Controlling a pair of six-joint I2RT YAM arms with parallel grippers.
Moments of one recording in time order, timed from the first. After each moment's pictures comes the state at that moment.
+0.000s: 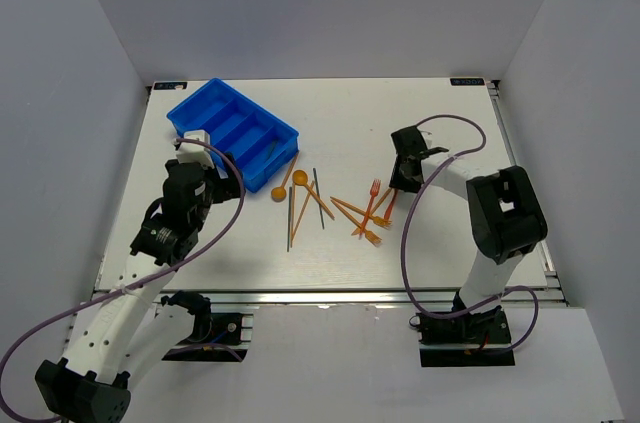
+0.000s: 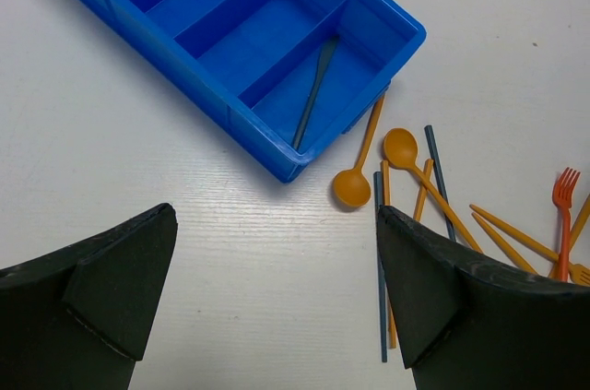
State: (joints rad) left arm -0.37 0.77 0.76 -0.36 -0.30 -0.28; right arm 0.38 1.78 1.06 -0.37 0.23 0.54
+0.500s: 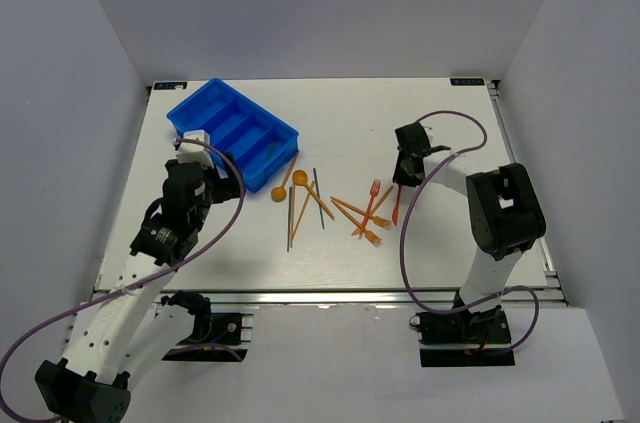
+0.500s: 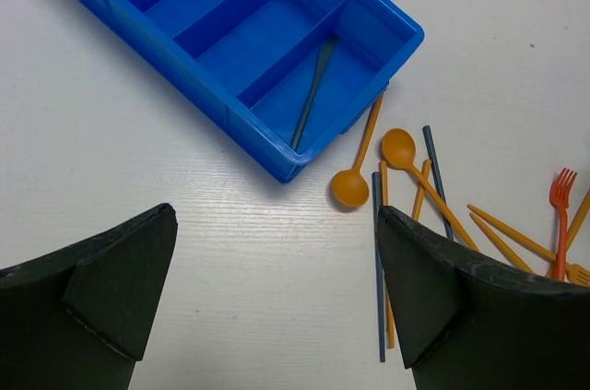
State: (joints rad) left arm -0.37 0.77 0.76 -0.37 -0.30 -0.28; right arm 0.35 1.83 1.10 -0.32 0.21 0.49
